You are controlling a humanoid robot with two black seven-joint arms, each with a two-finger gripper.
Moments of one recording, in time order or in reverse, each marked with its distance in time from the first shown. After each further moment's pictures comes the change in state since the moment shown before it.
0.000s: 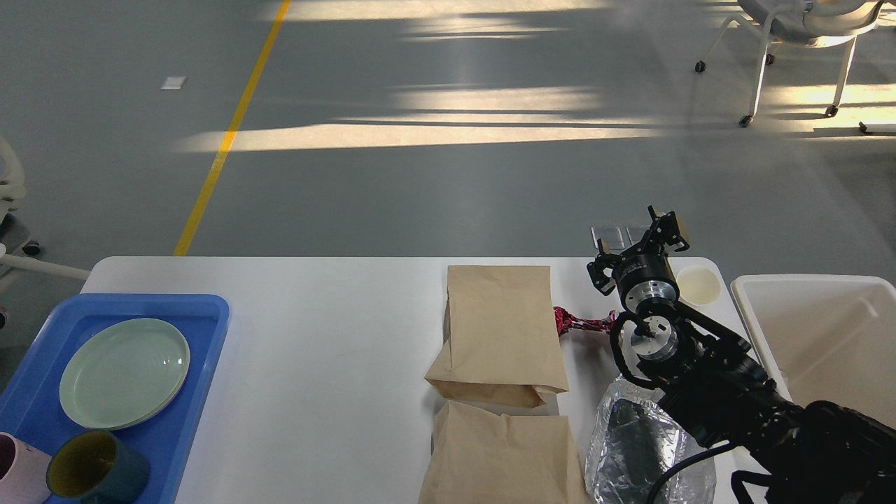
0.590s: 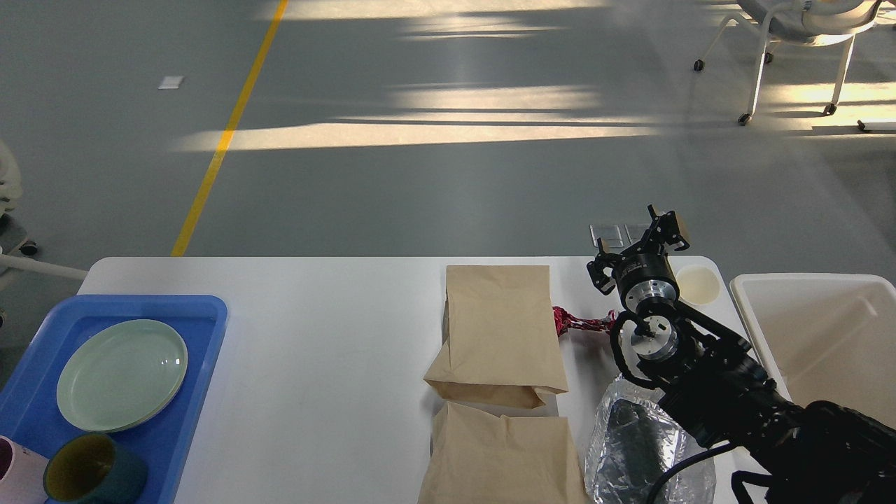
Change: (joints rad) left arm 0.608 0.035 -0.230 0.224 -0.172 0.980 0.014; right arm 0.000 0.000 0.000 0.000 0.000 0.000 0.000
